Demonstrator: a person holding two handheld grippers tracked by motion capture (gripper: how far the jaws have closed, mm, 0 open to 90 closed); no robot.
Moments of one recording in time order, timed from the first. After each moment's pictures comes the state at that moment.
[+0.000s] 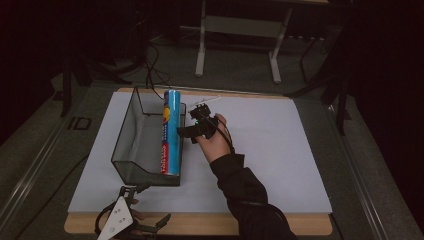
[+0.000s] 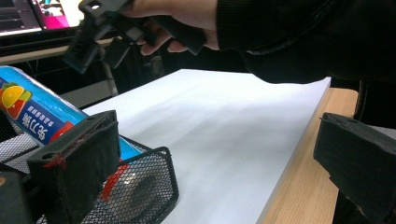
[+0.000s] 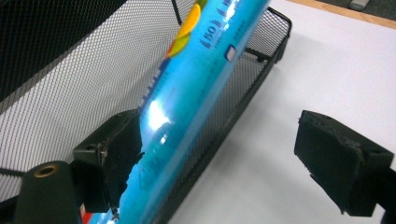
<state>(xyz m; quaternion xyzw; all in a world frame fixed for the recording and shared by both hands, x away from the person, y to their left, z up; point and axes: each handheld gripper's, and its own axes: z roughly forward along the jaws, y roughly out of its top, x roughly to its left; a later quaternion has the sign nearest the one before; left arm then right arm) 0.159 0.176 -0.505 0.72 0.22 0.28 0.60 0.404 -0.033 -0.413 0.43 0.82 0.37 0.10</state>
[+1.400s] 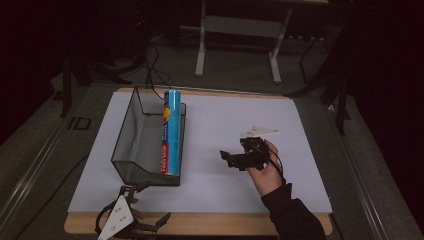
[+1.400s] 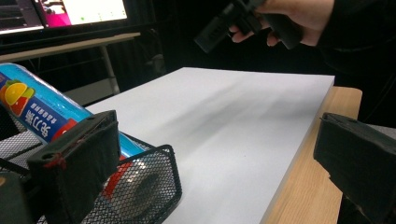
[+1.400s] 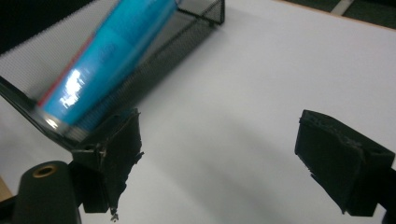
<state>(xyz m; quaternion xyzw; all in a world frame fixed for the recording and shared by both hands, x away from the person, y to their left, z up) 0.162 0.176 -0.506 0.72 0.22 0.28 0.60 0.331 -0.168 -0.429 0.40 0.81 0.41 0.14</state>
